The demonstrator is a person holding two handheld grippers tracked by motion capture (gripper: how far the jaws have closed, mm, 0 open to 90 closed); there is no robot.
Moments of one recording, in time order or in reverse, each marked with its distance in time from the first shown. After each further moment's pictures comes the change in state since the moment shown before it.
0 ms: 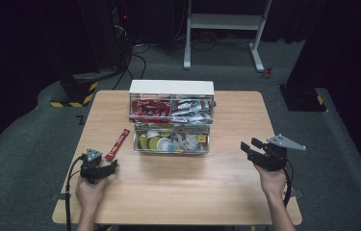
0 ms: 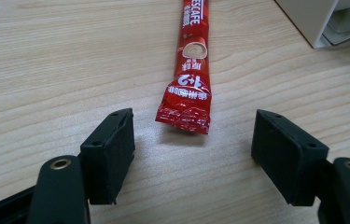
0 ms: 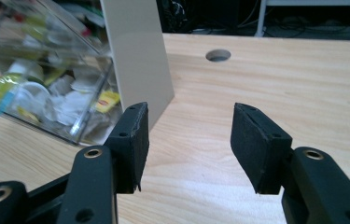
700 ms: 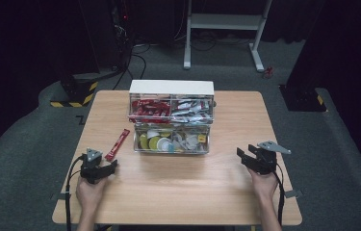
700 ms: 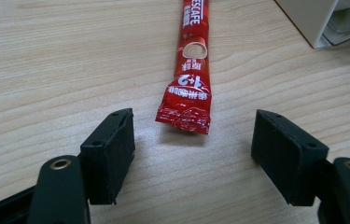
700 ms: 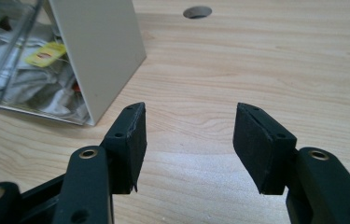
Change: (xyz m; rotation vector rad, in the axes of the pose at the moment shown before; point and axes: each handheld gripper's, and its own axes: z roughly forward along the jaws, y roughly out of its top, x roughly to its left) left arm 0.000 0.000 0.000 0.000 0.000 0.000; right arm -0.008 -0.037 0.037 0.083 -0.091 0.019
